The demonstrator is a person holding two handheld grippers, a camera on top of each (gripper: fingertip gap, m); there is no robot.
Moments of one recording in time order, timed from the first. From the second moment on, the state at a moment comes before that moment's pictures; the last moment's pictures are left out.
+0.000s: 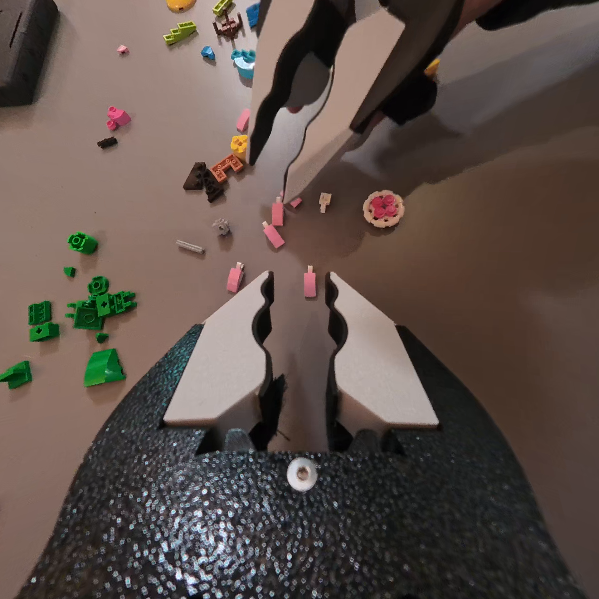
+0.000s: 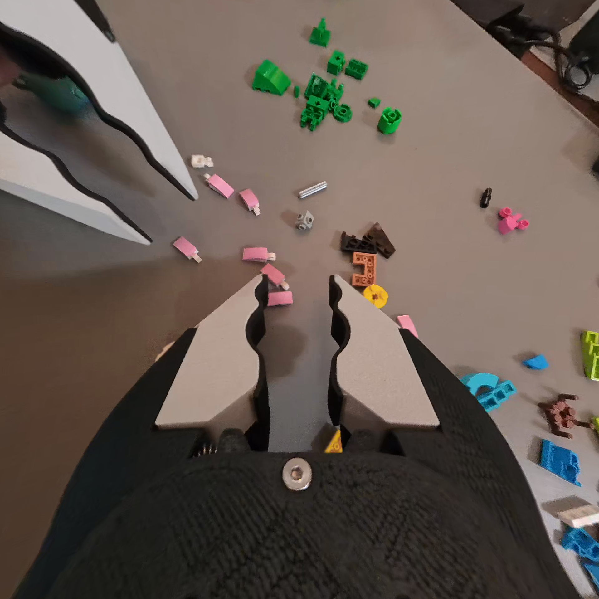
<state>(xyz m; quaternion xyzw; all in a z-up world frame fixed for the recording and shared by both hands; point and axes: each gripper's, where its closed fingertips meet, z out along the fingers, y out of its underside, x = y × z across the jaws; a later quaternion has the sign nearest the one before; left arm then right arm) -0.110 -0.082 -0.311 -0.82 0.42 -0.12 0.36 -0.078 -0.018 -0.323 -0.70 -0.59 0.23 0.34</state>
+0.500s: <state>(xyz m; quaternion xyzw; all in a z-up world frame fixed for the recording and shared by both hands) -0.085 -0.082 -0.314 -0.79 0.46 -0.13 0.38 -0.056 -0.023 -0.334 -0.71 -0.60 0.22 0.31</state>
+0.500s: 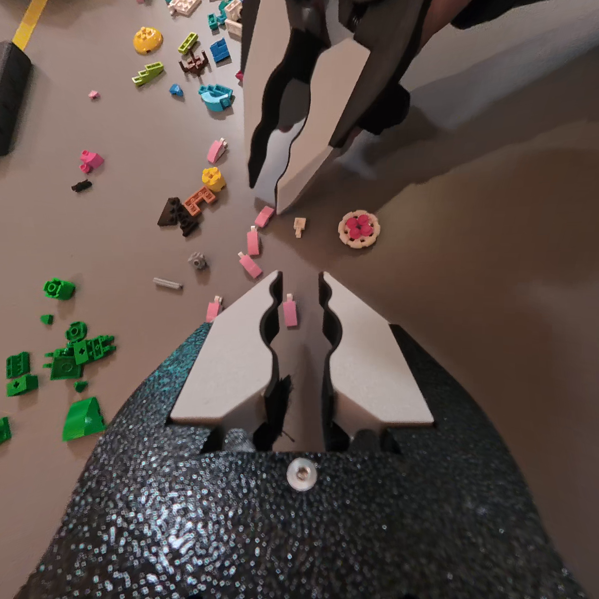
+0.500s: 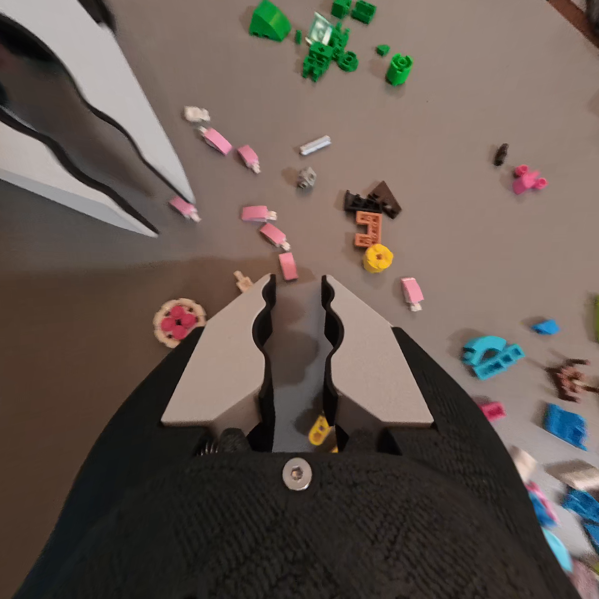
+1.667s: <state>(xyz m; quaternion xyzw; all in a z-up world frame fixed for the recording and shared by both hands) -0.061 -0.100 -0.233 -0.68 0.28 -0.53 0.43 -0.073 -0.099 -0.223 -0.15 -0.72 0.06 0.68</state>
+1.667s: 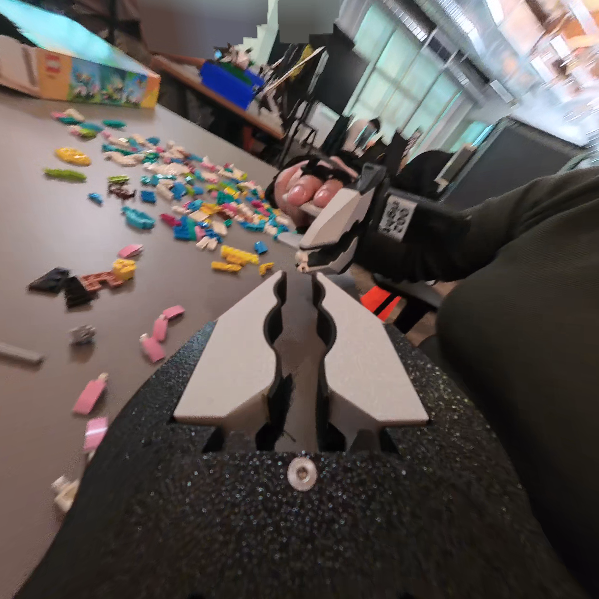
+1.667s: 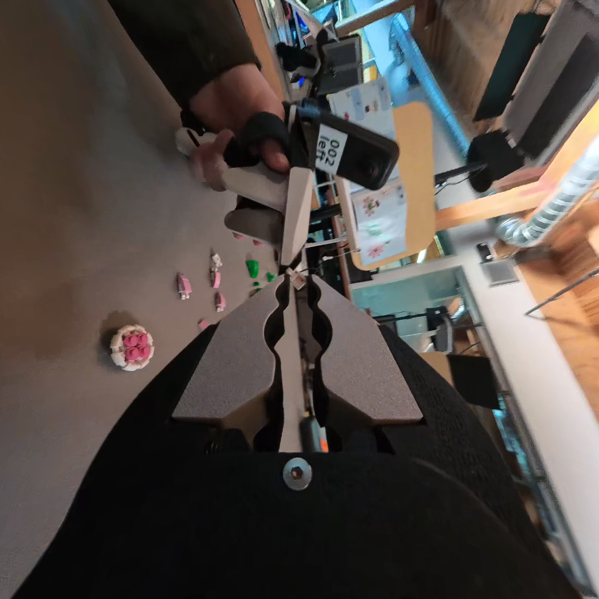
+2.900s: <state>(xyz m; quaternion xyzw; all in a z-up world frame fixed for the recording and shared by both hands) -0.076 -0.070 -0.333 -0.80 0.44 -0.14 0.37 -0.069 -0.031 -0.337 -0.60 -0.68 0.28 0.31</state>
